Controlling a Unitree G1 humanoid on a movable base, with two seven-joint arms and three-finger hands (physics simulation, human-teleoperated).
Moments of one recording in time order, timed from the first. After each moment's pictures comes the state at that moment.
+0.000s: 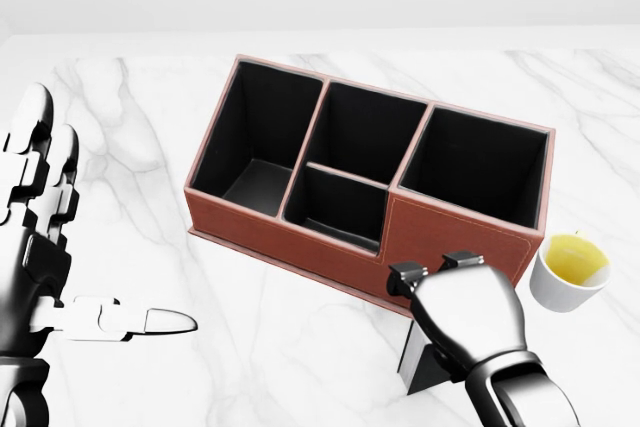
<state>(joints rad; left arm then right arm) -0.02 0.07 0.15 -0.49 0.05 0.09 -0.16 0.00 -0.18 0.08 -0.16 -1.37 -0.09 0.23</state>
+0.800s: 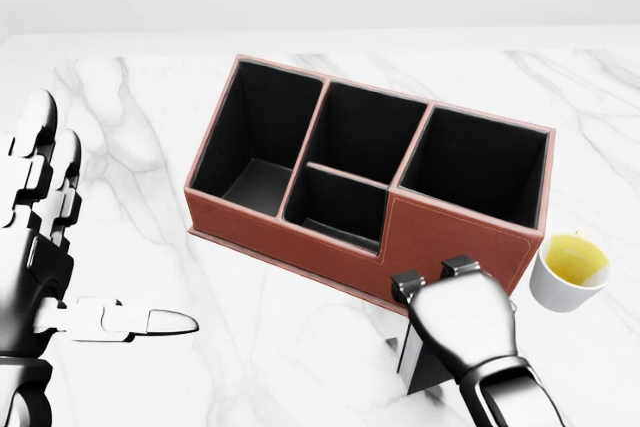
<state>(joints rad) -0.01 0.07 0.15 -0.47 0.06 0.09 -0.16 -0.03 -0.21 0.11 -0.01 -1.48 -0.09 0.08</state>
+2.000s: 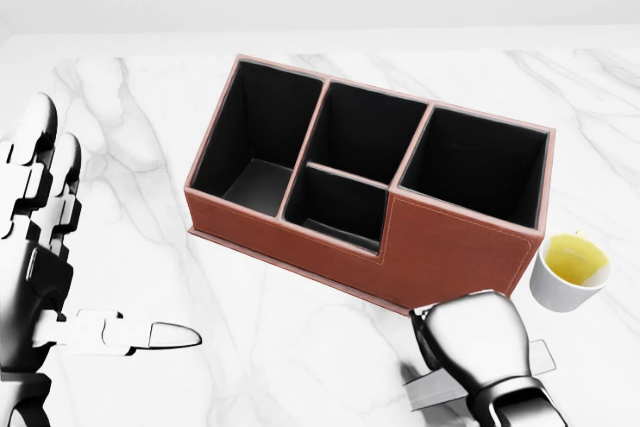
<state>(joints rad) 0.03 0.05 0.14 -0.53 0.08 0.09 -0.16 0.01 -0.23 0.10 0.05 -1.46 -0.09 0.01</state>
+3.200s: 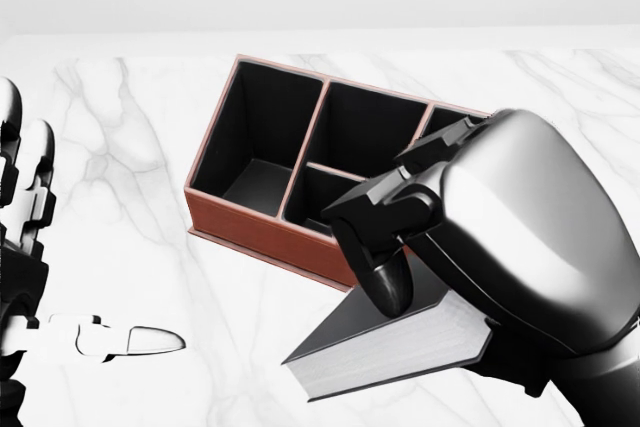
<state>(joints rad) 0.05 0.05 0.17 -0.61 0.04 0.09 -0.19 -0.30 -0.17 -0.03 -0.84 -0.74 -0.09 0.70</state>
